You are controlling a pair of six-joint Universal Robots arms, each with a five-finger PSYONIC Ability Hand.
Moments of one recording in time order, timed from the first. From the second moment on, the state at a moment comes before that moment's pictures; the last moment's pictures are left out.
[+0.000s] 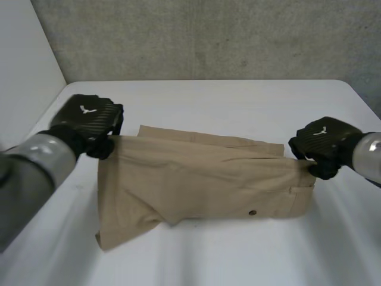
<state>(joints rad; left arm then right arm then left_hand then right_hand) 4.30 -1.66 -1.60 3.05 -1.53 3.53 1.73 -1.32 1.42 0.50 1.24 2.32 1.12 1.20 1.19 1.19 0.98 0.96 1.17 1.18 1.19 0.99</state>
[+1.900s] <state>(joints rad) 4.30 -1.85 -1.77 3.44 -1.54 3.25 1.82 -1.02 1.59 -0.14 1.41 2.87 0.20 0.20 0.21 0.20 0.04 0.51 0.60 0.60 0.59 0.39</state>
